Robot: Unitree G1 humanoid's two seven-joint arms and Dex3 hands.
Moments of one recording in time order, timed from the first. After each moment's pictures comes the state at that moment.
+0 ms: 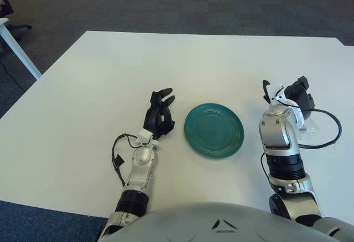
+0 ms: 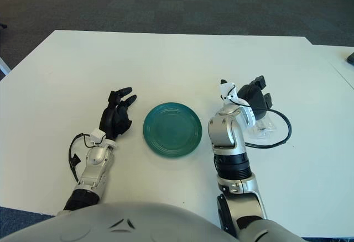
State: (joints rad) left arm 0.07 -0.11 -0.09 0.36 0.02 -0.51 -0.02; right arm -0.28 -0.10 0.05 -0.22 -0.66 1.14 -0.35
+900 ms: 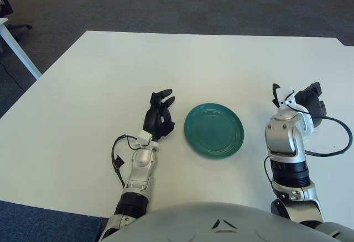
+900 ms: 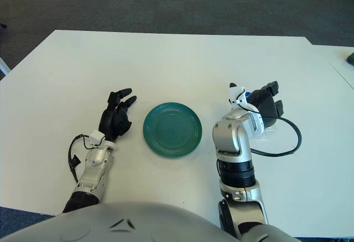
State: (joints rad) left arm 0.09 -0.11 -0.10 0.33 0.01 -0.50 -0.03; right arm -0.21 -0.12 0.03 -0.33 -0.70 1.21 -0.31
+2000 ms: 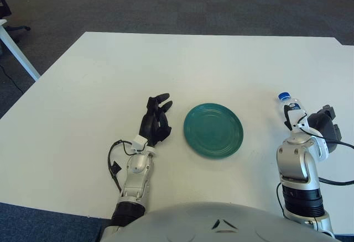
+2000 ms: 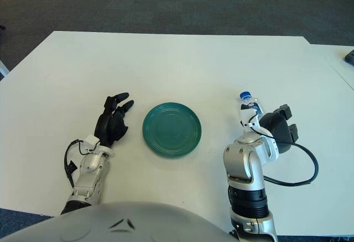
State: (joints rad) left arm 0.17 -0.08 -0.08 0.22 -0.03 -0.42 -0.07; right arm -0.01 -0.14 -0.01 -0.41 -0.72 1.16 -0.28
